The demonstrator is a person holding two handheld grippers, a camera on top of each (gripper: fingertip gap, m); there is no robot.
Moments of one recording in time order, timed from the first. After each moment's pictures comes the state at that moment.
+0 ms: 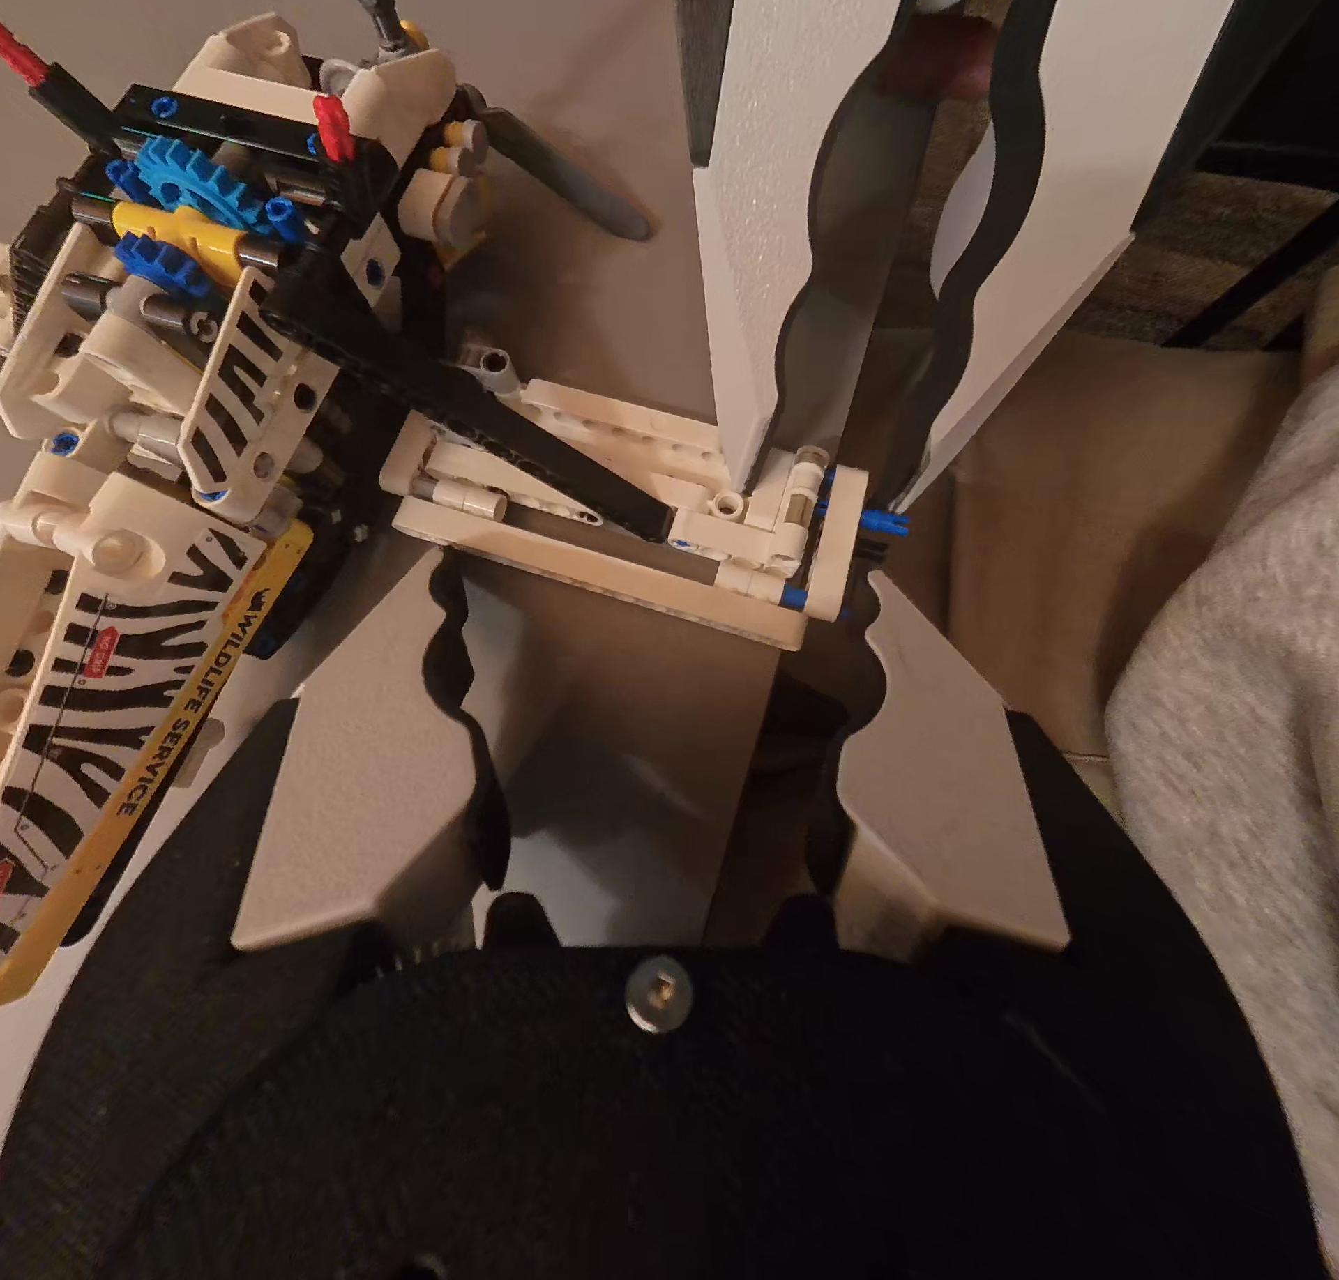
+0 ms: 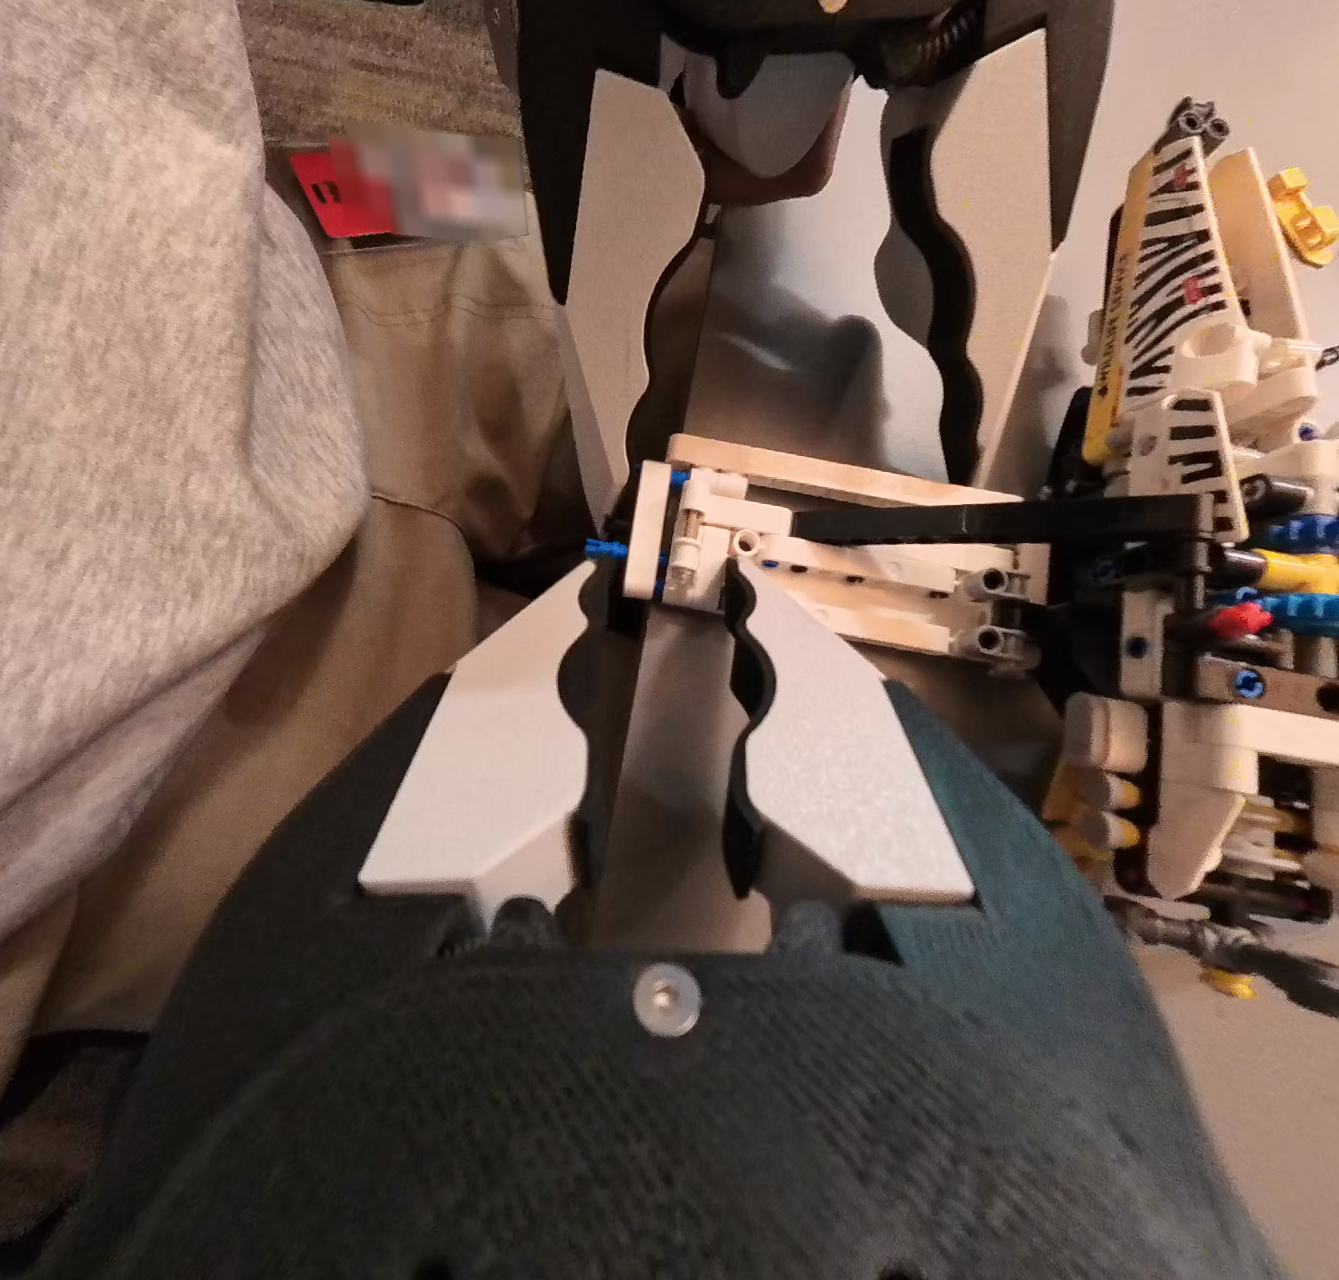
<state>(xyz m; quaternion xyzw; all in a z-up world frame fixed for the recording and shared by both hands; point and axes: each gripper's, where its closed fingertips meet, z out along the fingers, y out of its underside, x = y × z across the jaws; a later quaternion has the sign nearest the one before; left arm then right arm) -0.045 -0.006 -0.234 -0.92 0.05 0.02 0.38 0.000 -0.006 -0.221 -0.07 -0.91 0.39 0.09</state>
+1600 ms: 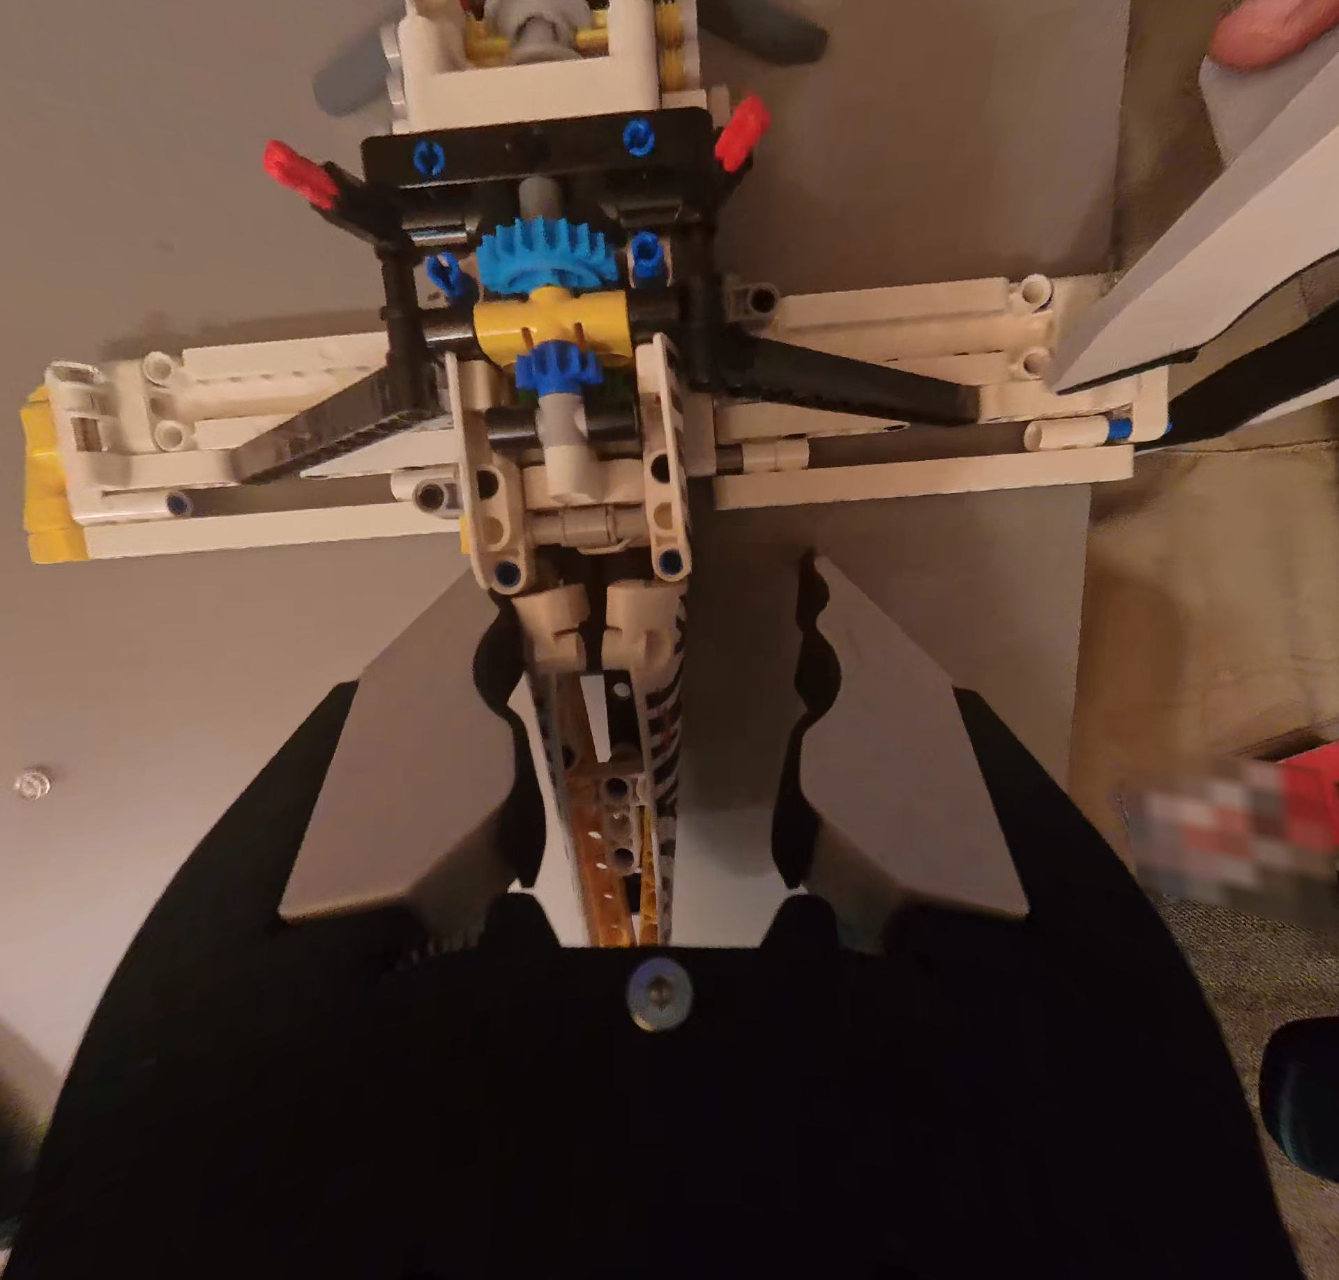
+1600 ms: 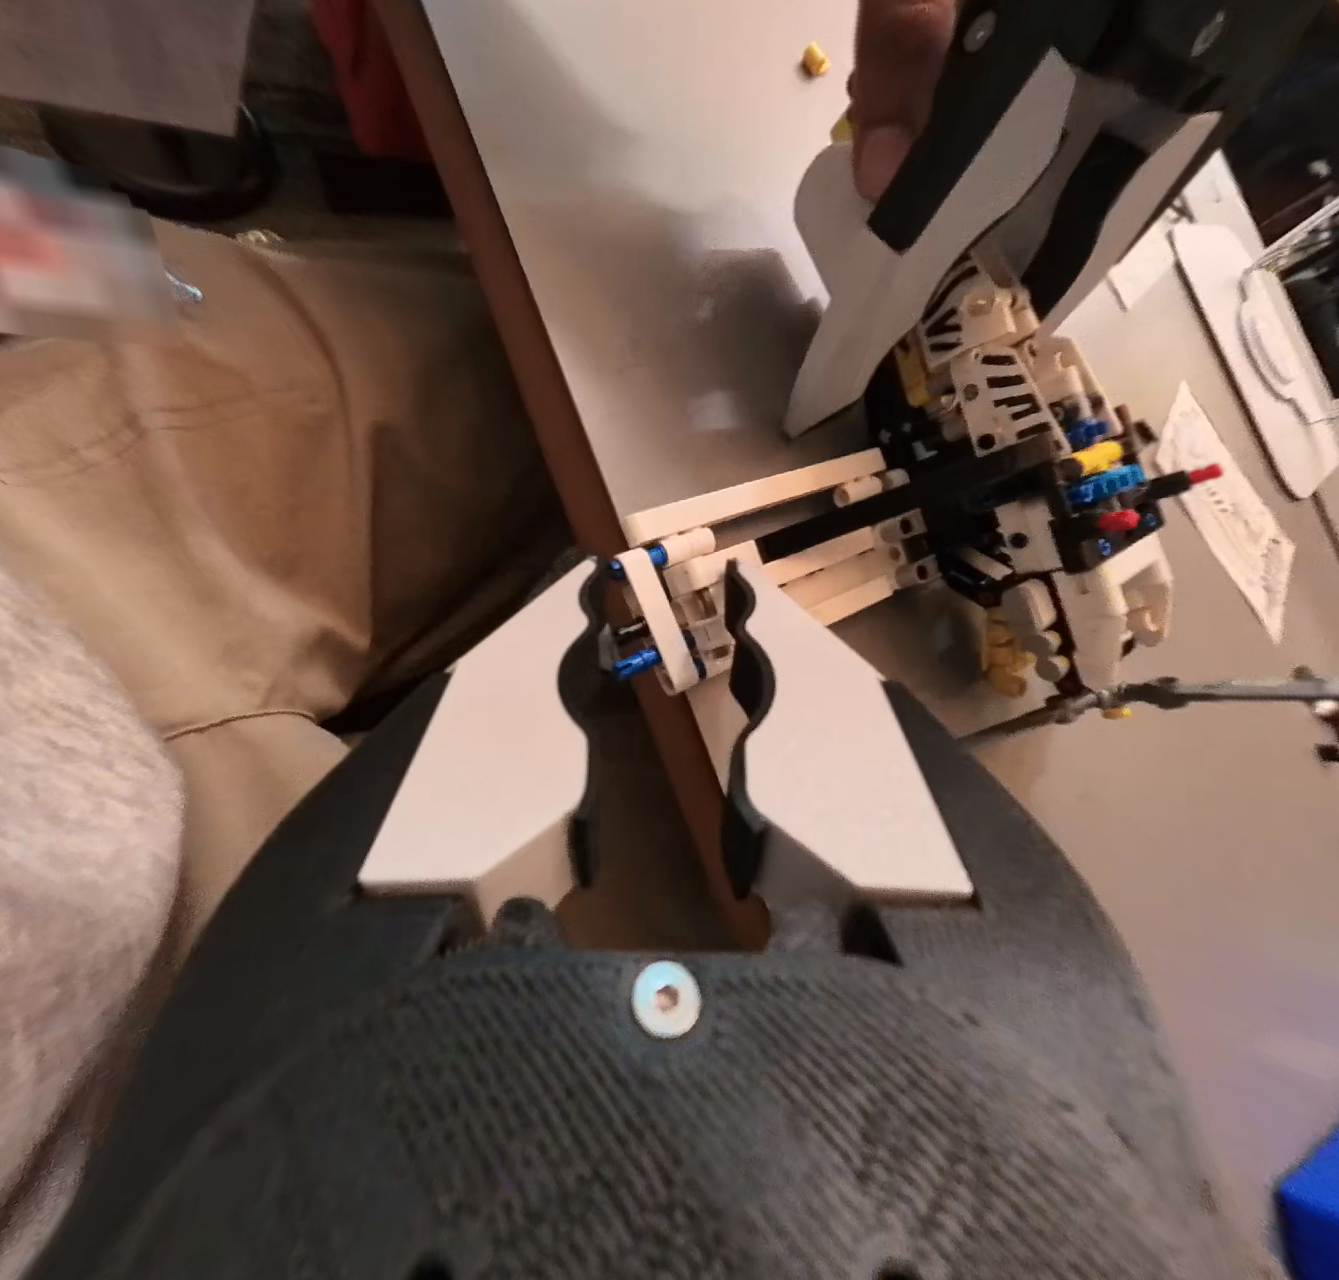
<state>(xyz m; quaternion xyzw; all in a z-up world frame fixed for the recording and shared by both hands) -0.119 -0.003 -0.230 -0.96 0.21 -0.03 0.20 -0.017 -0.020 -0.219 -0.26 -0.86 0.29 0.34</state>
